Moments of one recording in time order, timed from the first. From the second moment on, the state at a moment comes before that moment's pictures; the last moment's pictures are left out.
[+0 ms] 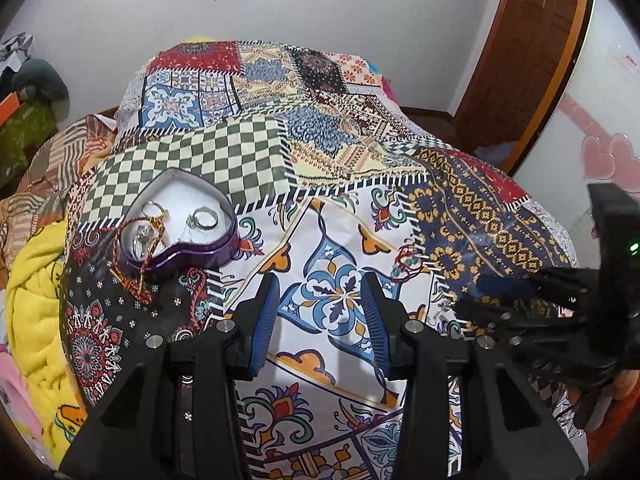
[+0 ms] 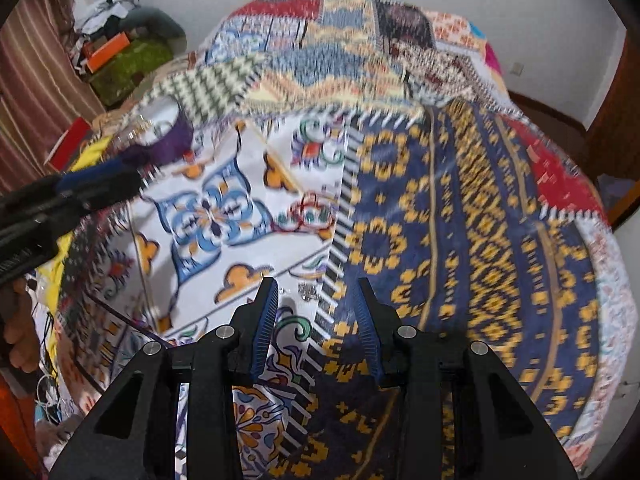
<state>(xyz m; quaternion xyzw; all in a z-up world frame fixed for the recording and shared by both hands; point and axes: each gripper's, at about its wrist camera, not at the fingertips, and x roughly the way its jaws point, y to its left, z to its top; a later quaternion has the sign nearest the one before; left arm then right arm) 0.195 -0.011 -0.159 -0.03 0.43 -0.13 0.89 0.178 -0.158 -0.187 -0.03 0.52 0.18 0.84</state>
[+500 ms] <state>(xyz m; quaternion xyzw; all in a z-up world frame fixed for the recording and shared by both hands) 0.201 -0.011 -0.177 -0.03 0.45 -0.13 0.88 0.175 -0.152 -0.203 -0.03 0.51 0.20 0.84</state>
